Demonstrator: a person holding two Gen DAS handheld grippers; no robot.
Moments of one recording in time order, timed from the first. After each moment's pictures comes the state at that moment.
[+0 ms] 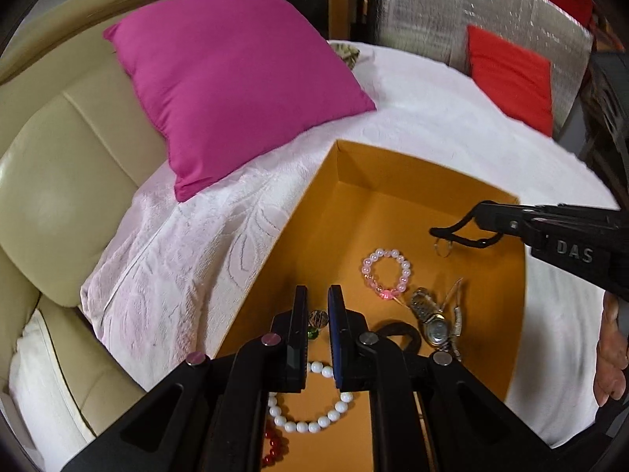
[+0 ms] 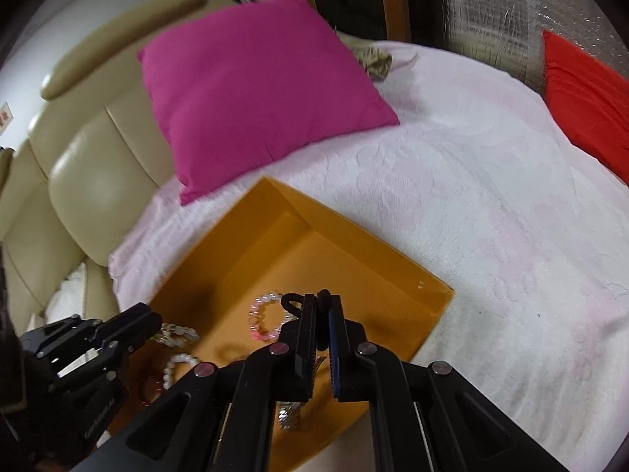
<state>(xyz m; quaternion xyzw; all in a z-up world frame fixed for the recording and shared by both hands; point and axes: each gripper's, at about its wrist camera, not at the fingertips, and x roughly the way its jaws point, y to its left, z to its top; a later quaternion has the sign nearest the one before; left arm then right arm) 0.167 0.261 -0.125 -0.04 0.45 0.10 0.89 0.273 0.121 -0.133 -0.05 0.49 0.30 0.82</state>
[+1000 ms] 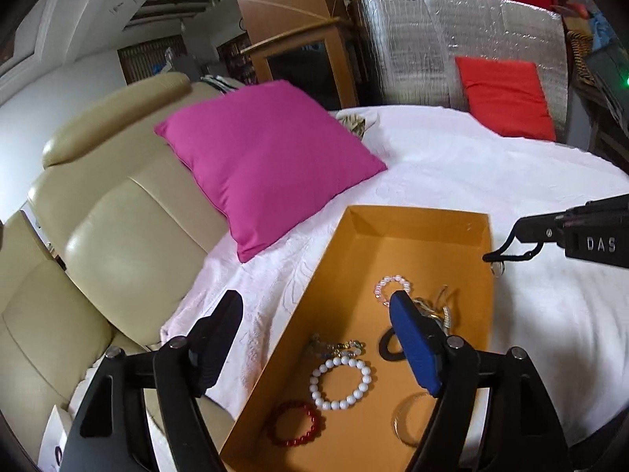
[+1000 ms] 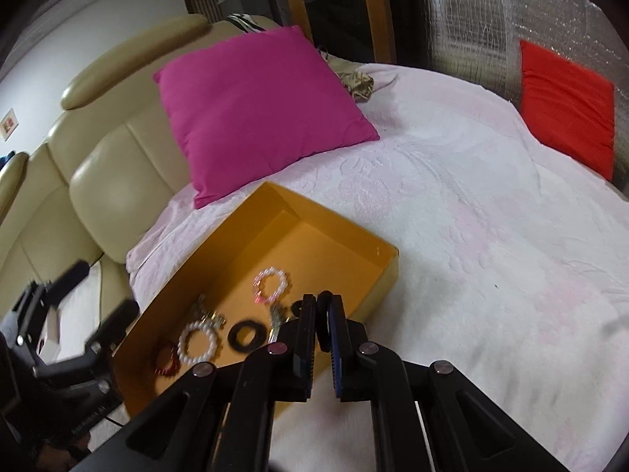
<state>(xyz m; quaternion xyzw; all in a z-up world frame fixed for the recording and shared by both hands) 0.083 0.209 -0.055 0.07 0.34 0.16 0.93 0.207 0.048 -0.073 -0.03 0.45 0.31 0.84</state>
